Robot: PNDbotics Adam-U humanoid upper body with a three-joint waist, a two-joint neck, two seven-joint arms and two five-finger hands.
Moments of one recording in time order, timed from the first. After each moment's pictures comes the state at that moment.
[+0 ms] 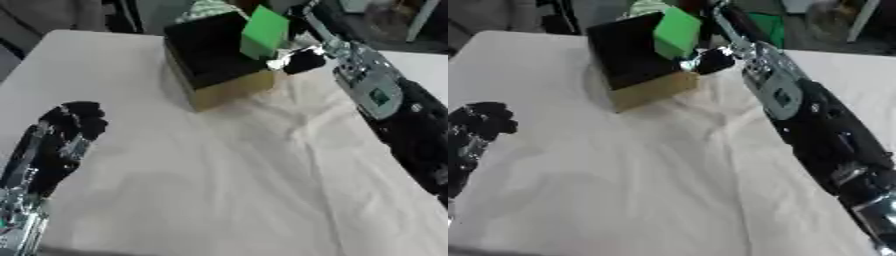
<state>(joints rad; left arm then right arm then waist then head) -0.28 0.27 -0.08 -1.77 0.05 -0.09 -0.09 -1.01 -0.44 0.33 -1.11 0.50 0.02 -0.01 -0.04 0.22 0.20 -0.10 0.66</state>
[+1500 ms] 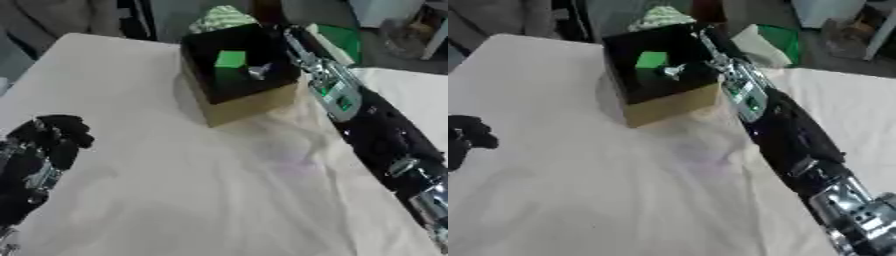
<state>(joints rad) -0.37 0.25 -0.14 -1.80 0.09 -0.08 -0.16 -1.06 -0.44 0.21 -0.89 0.56 -0.04 -0.02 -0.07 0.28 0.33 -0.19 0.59</state>
